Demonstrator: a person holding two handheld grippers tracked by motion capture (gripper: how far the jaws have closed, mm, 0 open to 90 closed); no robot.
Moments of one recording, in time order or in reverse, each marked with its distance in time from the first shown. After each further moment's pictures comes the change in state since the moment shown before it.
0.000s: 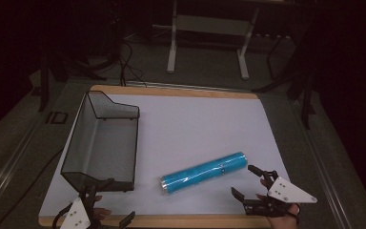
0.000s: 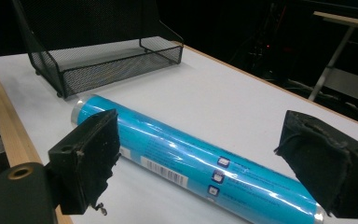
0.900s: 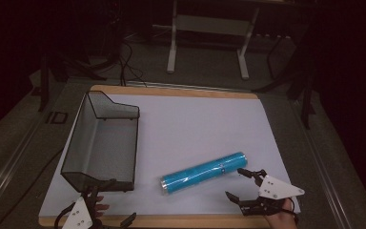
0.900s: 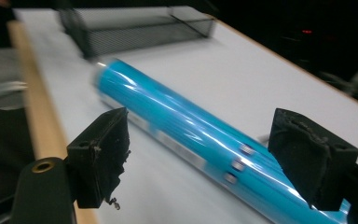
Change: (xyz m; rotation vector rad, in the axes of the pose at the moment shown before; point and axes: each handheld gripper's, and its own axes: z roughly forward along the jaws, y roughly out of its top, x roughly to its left) left arm 0.000 -0.001 0.002 0.018 -0.020 0.004; right arm -0.003 -0.003 0.015 0.108 0.143 -0.098
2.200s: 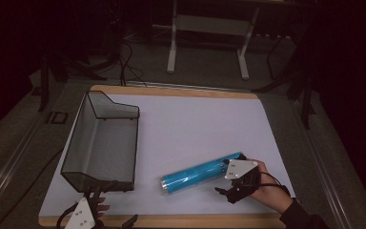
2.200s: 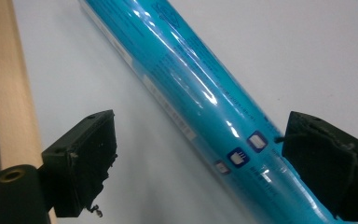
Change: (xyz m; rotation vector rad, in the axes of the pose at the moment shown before) left arm -0.003 0.000 0.002 0.026 -0.018 -0.013; right arm -0.023 0.024 0.067 0.441 0.107 -0.234
